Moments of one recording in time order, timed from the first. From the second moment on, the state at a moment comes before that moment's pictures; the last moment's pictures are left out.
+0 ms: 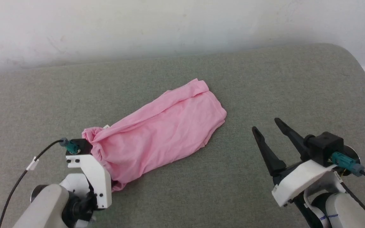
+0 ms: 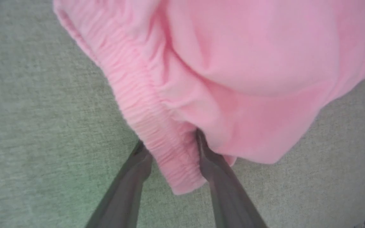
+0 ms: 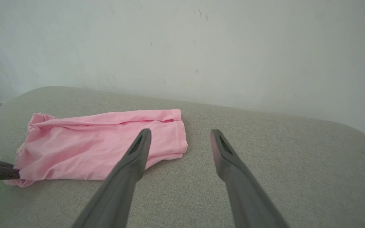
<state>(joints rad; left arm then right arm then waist) -0.28 0.46 -0.44 0.28 -0.75 0.13 0.69 -0.11 -0.18 0.22 -0.05 0.26 0.13 0.06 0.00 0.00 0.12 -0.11</state>
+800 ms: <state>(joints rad) -0.32 0.43 -0.46 0.09 -0.72 0.08 0.60 -0.68 -0.19 0.36 0.72 0.57 0.13 0.37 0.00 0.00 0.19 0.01</state>
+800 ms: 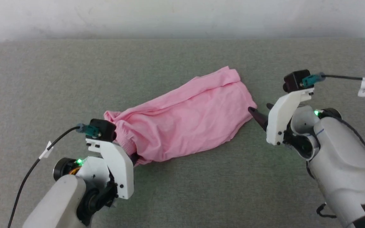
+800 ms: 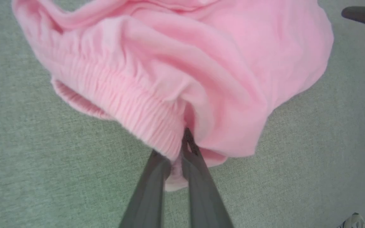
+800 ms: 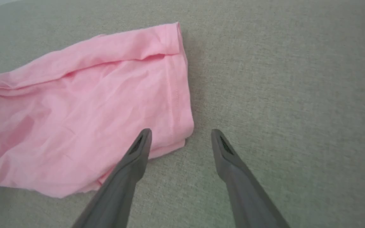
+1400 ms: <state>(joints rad) -0.31 0.44 -0.49 0.04 -0.71 0.08 0.58 -0.80 -0.15 0.48 0.95 0.72 0.13 0.48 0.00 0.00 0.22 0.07</state>
